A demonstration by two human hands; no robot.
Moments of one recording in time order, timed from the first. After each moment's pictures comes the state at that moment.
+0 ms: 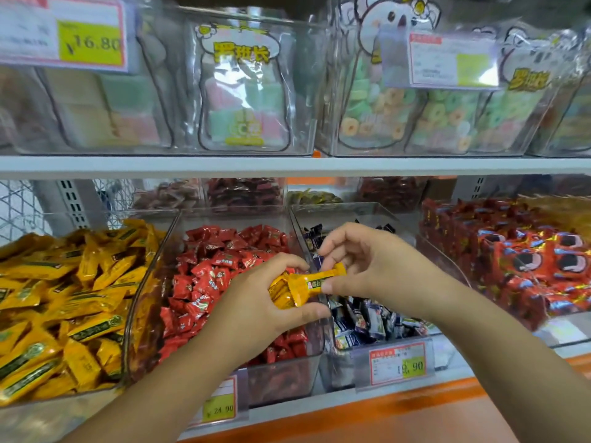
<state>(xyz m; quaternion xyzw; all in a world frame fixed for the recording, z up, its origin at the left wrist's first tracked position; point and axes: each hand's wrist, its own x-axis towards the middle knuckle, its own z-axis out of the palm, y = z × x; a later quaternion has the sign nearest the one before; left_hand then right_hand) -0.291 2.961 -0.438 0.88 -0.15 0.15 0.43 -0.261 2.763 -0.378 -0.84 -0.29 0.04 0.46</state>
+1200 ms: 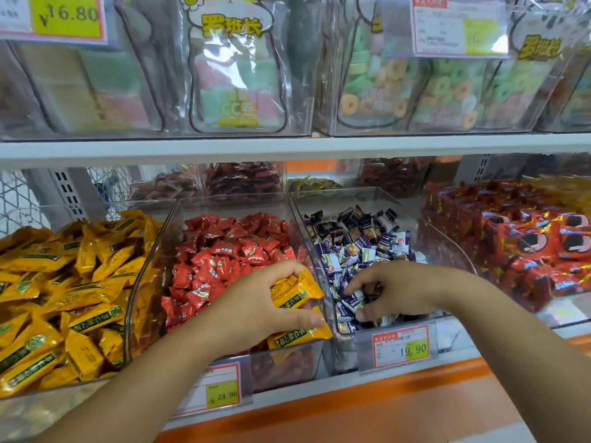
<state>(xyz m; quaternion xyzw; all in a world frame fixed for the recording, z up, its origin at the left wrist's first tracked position) -0.292 2.967 -0.434 0.87 -0.16 -0.05 0.47 -0.233 2.736 -0.407 -0.95 -0.19 0.23 0.12</state>
